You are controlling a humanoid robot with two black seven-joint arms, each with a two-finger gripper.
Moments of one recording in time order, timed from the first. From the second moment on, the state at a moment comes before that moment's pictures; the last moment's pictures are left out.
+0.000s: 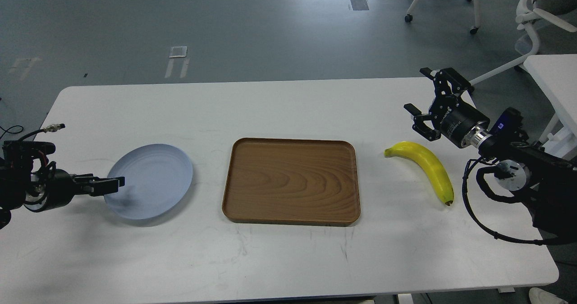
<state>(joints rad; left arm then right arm) -0.70 0.77 -0.23 -0.74 1.58 -0.23 -0.49 0.80 -0.47 0.20 0.61 -0.03 0.49 0.49</state>
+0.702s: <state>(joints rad) -0.68 0.77 -0.23 -0.74 1.54 -0.23 -0.49 0.79 -0.47 0.20 0.61 -0.04 0.49 0.49</state>
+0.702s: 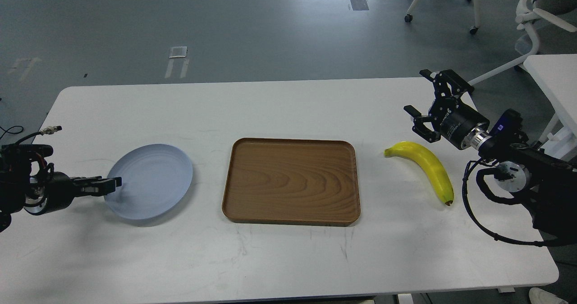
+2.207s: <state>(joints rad) -1.08 0.37 -0.07 -0.85 1.56 -0.33 -0.49 0.81 -0.49 0.20 0.61 -0.04 0.49 0.49</state>
